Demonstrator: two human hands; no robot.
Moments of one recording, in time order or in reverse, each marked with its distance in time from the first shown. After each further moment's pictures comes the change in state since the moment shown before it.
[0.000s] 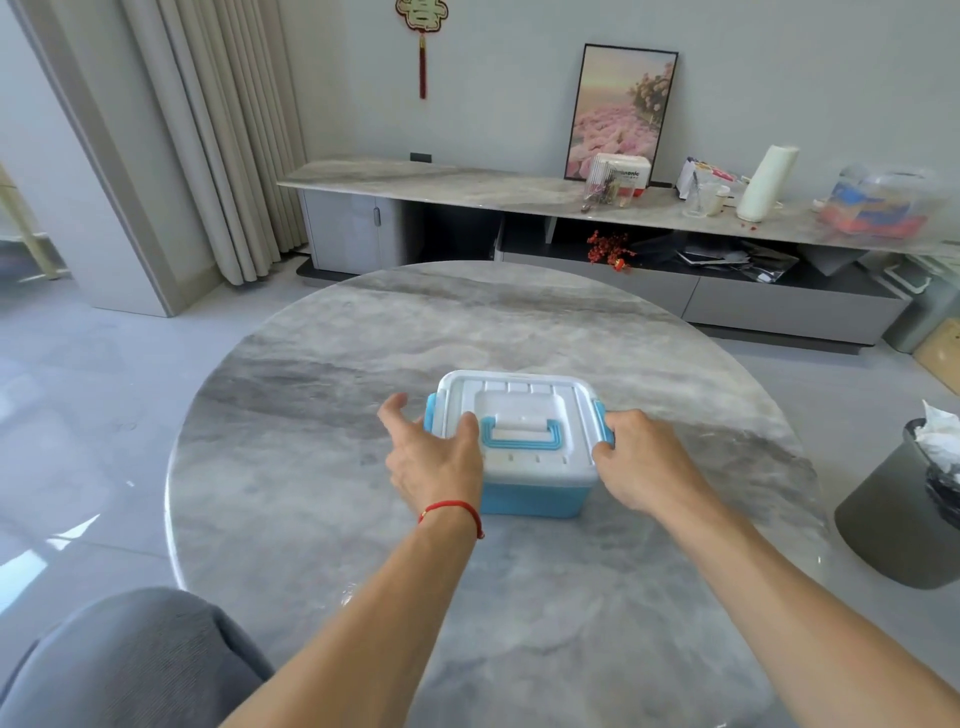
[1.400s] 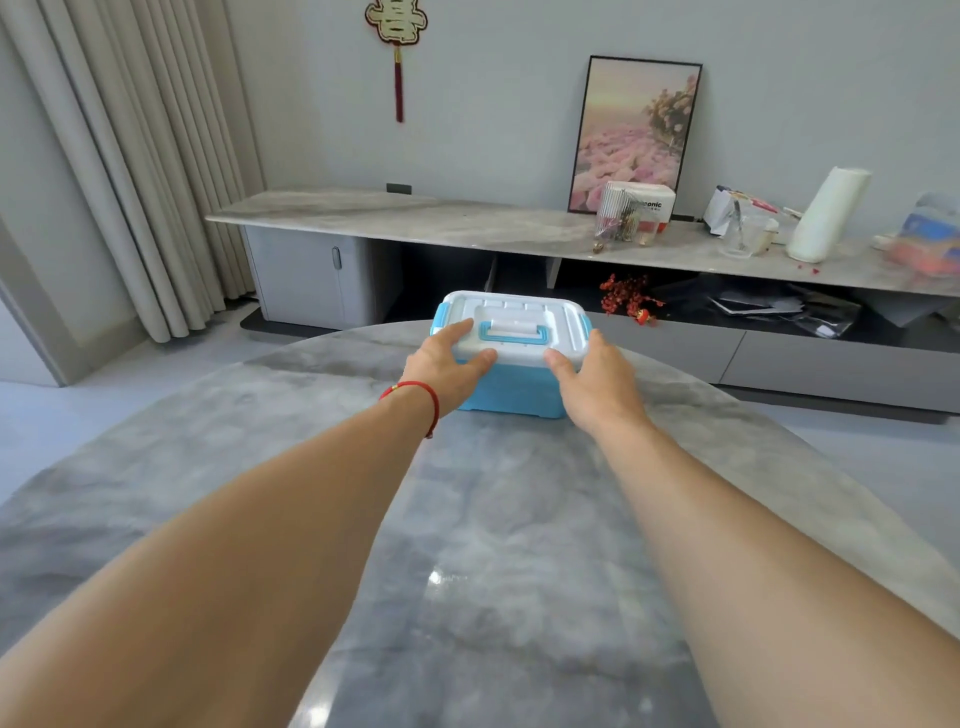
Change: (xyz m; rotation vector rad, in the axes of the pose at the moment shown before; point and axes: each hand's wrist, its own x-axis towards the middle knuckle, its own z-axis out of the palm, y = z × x) left_hand 0.298 0.066 0.256 0.354 -0.548 0.437; right_hand 0.376 -0.042 0.046 0.334 0.276 -0.026
